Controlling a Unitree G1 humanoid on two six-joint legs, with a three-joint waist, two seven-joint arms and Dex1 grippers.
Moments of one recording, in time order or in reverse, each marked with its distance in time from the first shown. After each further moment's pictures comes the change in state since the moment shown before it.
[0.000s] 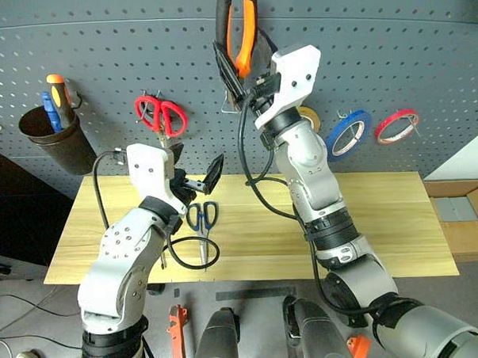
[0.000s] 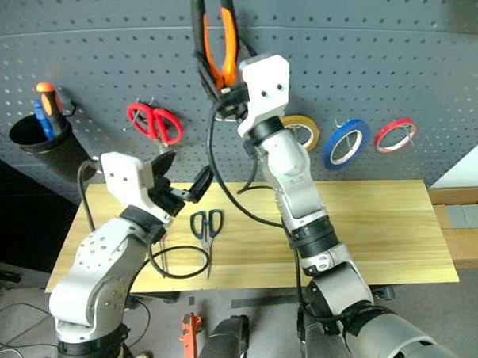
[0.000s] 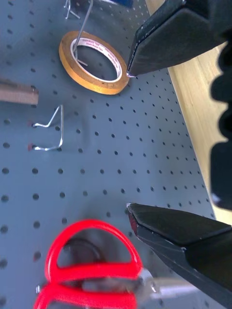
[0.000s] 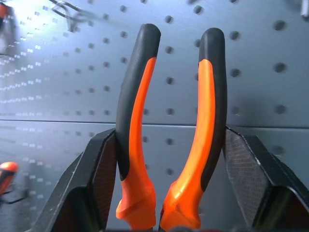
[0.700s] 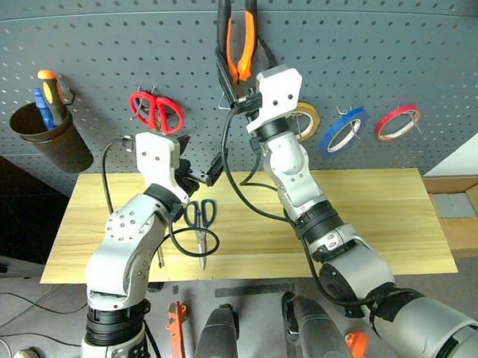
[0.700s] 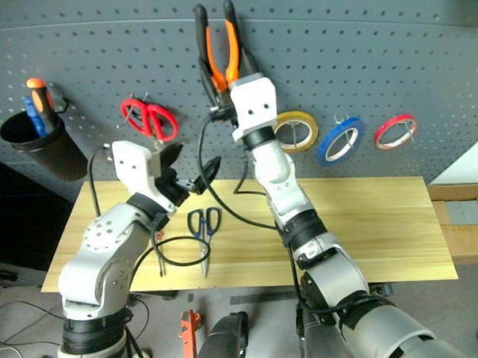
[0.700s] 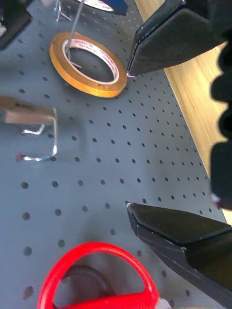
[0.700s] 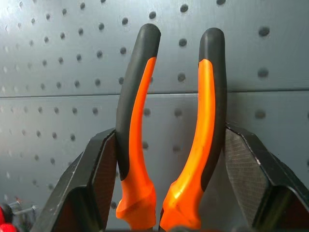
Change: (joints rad) left arm -0.053 0.026 0.007 0.084 0.017 -0.017 -0.062; right arm -0.103 0.013 0.018 0.376 -0.120 -0.348 -0.201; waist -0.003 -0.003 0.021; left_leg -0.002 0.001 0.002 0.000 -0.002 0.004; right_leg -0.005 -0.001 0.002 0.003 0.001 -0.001
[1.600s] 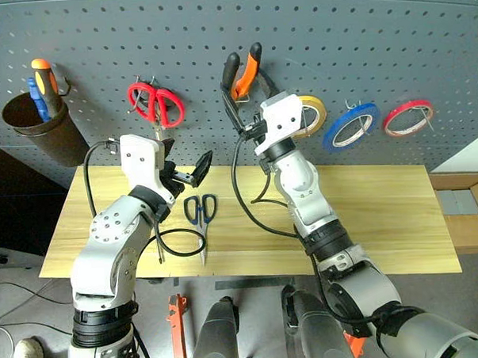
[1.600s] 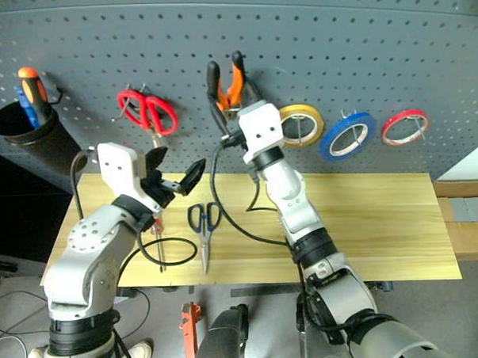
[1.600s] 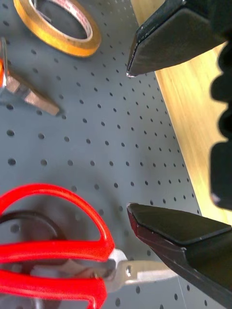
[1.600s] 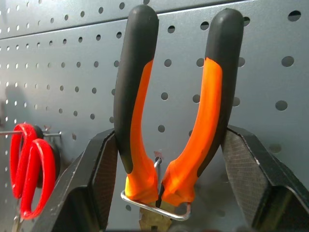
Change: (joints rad) left arm 0.002 0.030 0.033 0.059 0.000 -0.026 -0.024; right arm 0.229 -0.063 0.051 -0.301 -0.004 0.228 0.176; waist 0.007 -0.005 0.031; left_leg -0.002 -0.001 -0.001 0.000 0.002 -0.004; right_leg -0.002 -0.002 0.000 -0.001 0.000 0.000
